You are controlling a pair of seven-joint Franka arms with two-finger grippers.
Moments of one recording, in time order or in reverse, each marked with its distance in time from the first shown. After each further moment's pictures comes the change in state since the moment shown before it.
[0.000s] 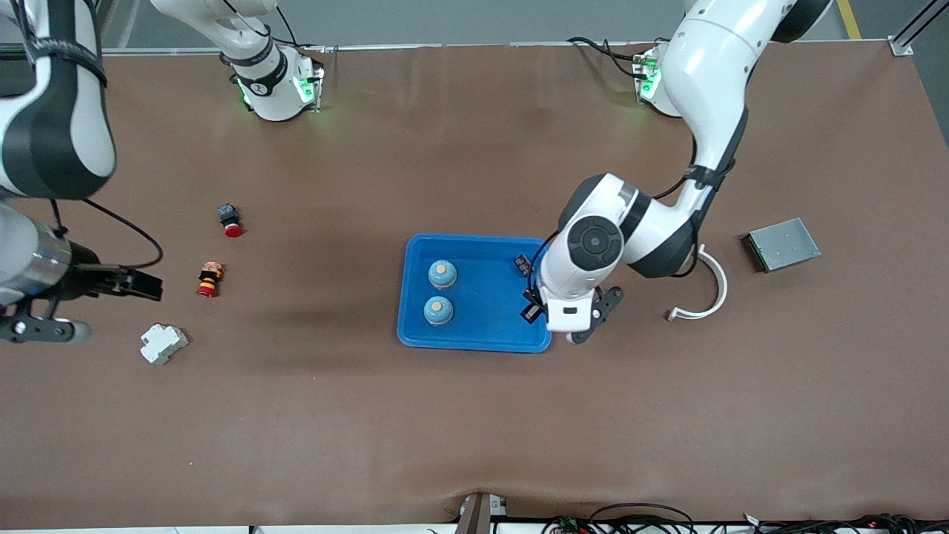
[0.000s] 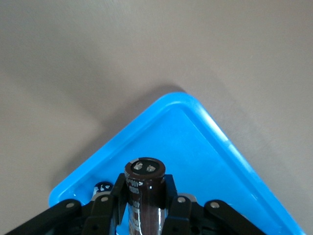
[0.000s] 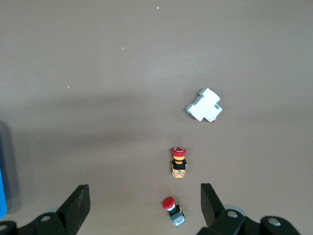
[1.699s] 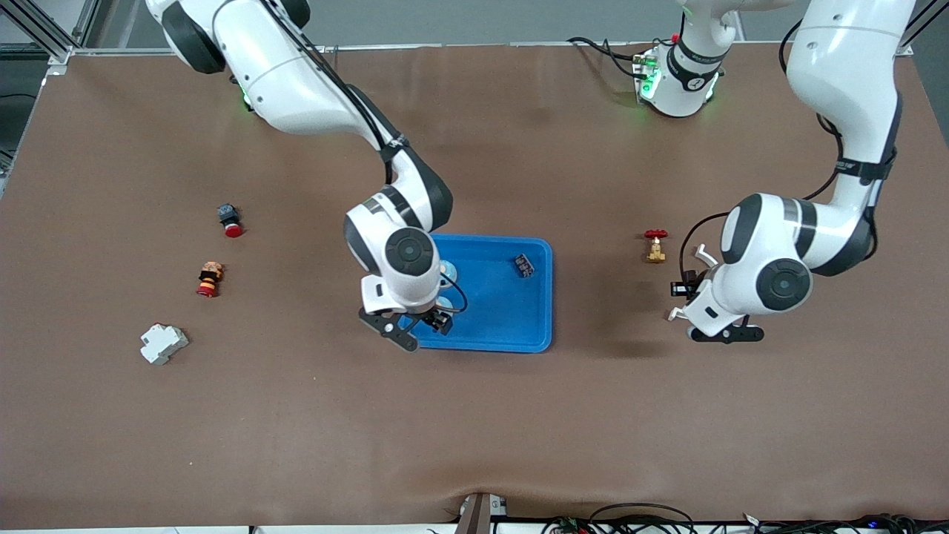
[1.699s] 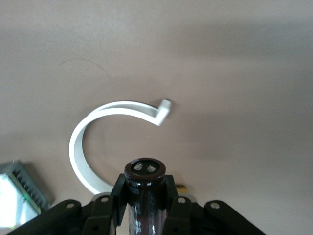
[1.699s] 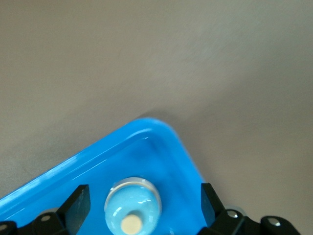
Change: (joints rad) left arm 0.414 -0.212 -0.001 -0.266 0.067 -0.232 1.119; right arm 0.560 0.524 0.008 0.153 -0.016 0.363 1.078
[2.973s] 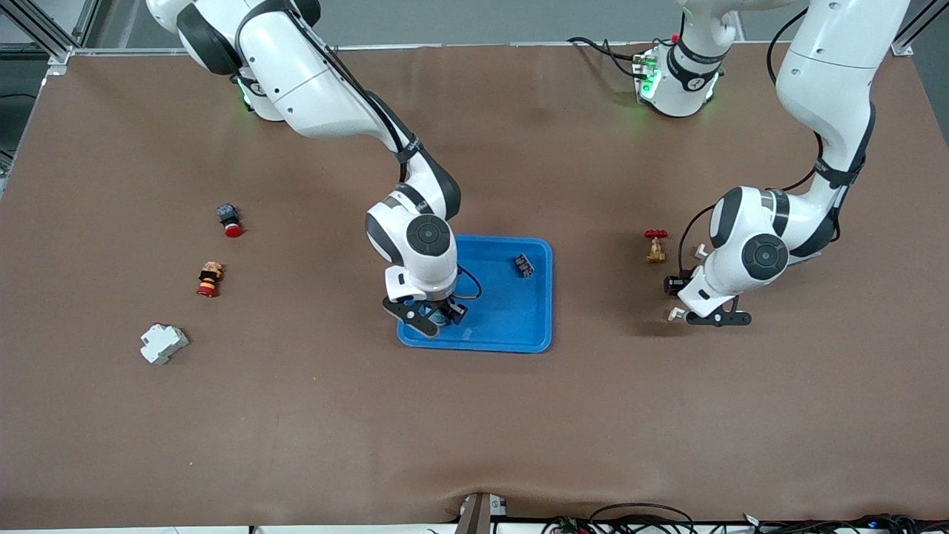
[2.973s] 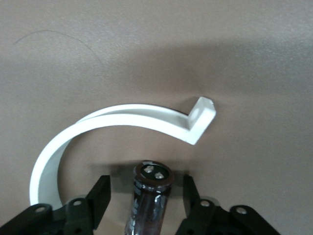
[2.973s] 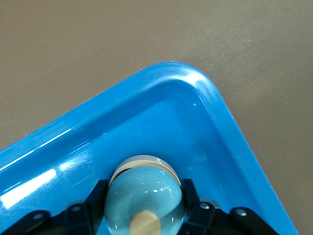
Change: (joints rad) left arm 0.016 0.004 0.064 -0.391 0.066 0.531 0.058; right arm 0.088 0.042 -0.003 -0.182 -0.074 0.329 0.167
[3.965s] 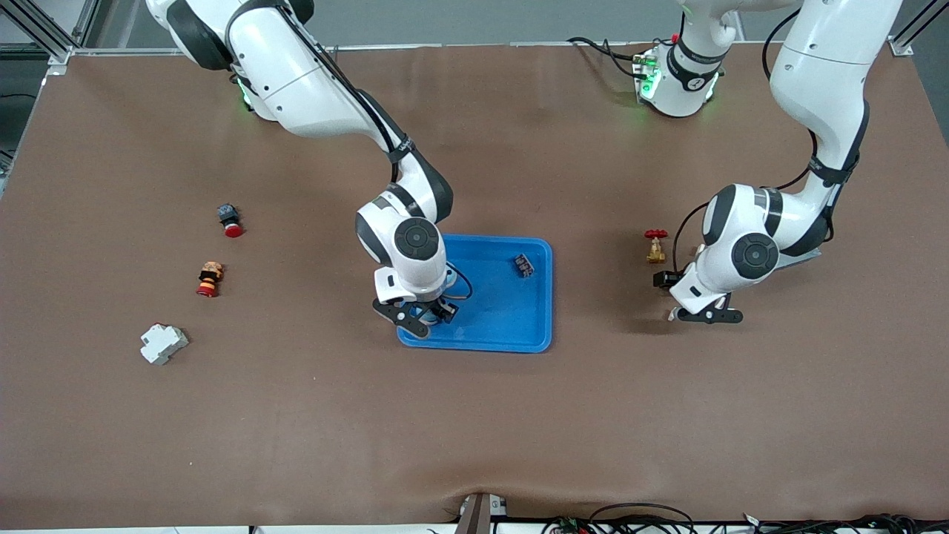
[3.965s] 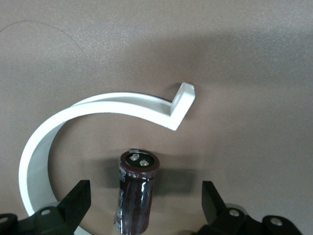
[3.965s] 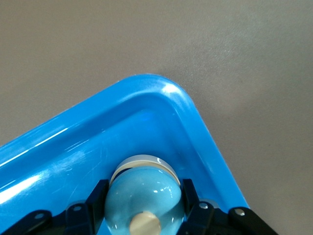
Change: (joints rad) left arm -0.024 -0.007 0.005 0.000 0.000 -0.031 0.005; right arm -0.024 -0.028 0.000 -0.046 0.029 -0.001 -0.048
